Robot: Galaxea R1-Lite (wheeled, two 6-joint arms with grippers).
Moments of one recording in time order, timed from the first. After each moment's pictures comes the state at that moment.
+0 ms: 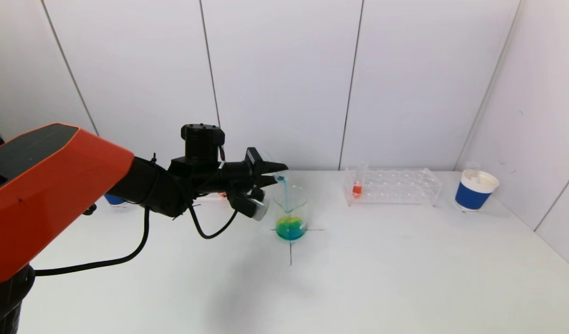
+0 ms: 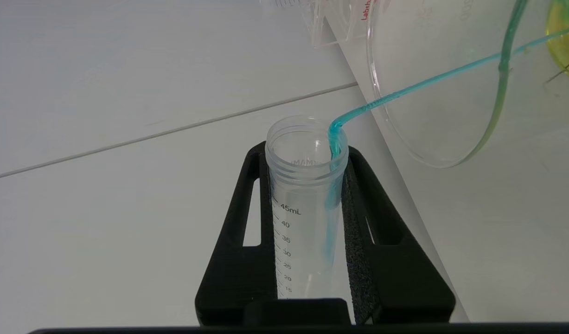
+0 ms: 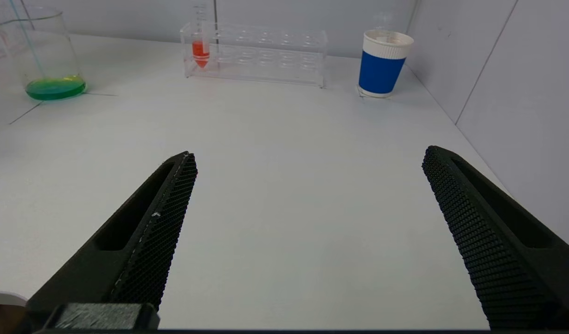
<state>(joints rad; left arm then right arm) -0.38 2.16 -1.28 -0.65 -0.72 1.88 0.00 0.00 0.00 0.00 0.01 -0.06</state>
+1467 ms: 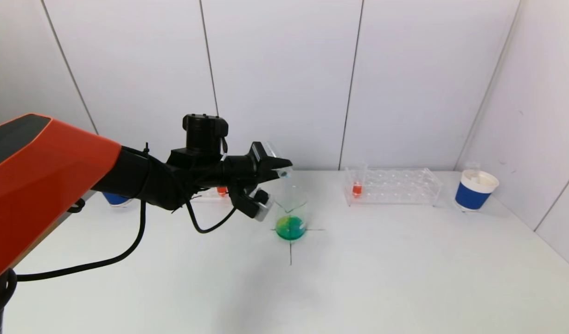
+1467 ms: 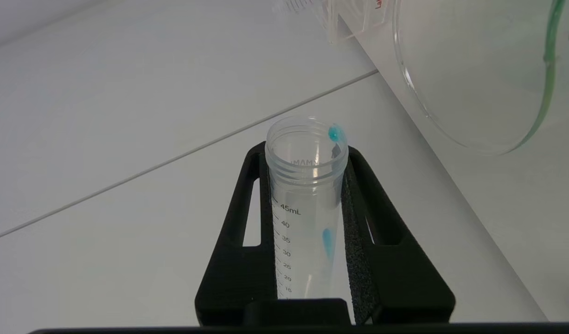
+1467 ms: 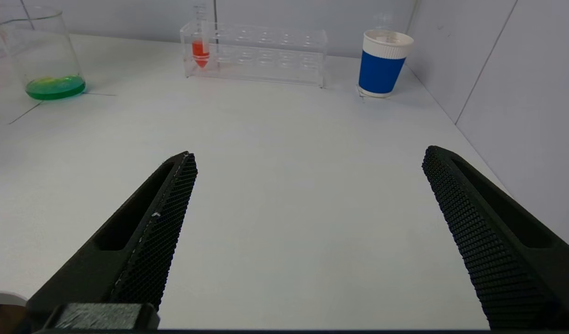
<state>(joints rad) -0.41 2.11 -1.31 -0.55 -0.66 2.05 0.00 0.00 0.00 0.00 0.01 -0.06</state>
